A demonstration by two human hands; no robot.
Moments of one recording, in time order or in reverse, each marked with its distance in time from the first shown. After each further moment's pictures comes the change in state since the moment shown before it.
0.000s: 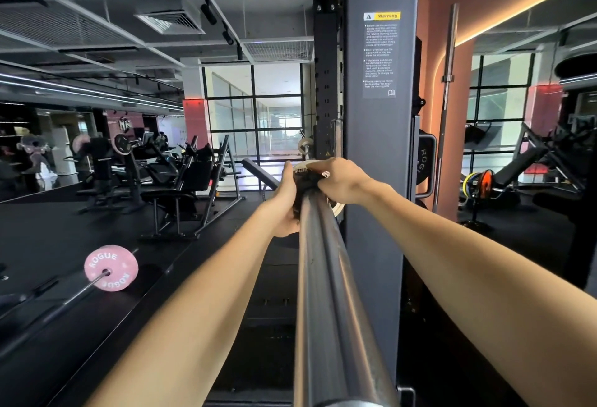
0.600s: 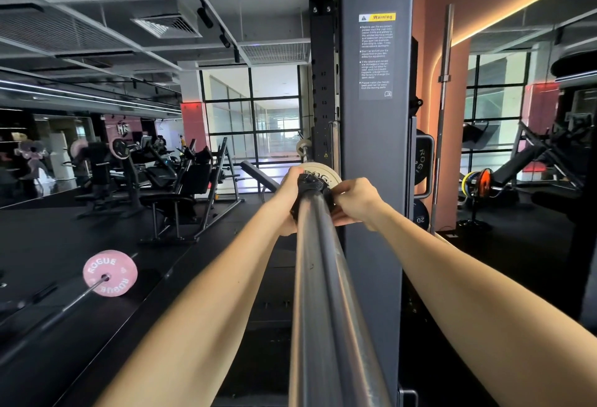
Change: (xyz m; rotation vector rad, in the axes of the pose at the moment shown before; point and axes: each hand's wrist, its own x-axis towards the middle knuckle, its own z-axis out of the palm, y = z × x) left_hand -0.015 0.005 0.008 0.150 0.049 -0.002; right_hand -0.007 0.039 0.029 0.659 0.101 0.402
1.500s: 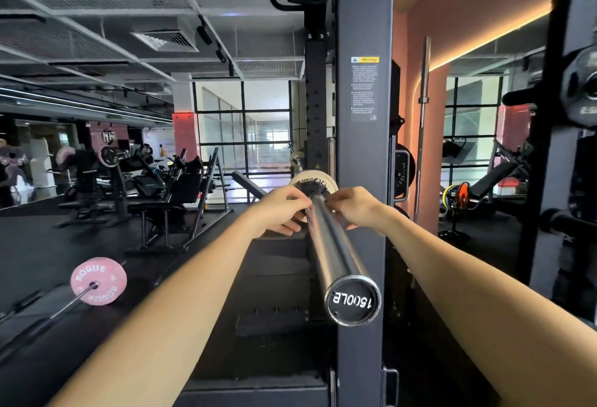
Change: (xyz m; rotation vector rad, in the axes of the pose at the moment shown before) left_hand -0.097 -0.006 -0.066 0.561 -0.220 0.316; right_hand -0.102 -0.033 -0.009 -0.246 -0.059 -0.104
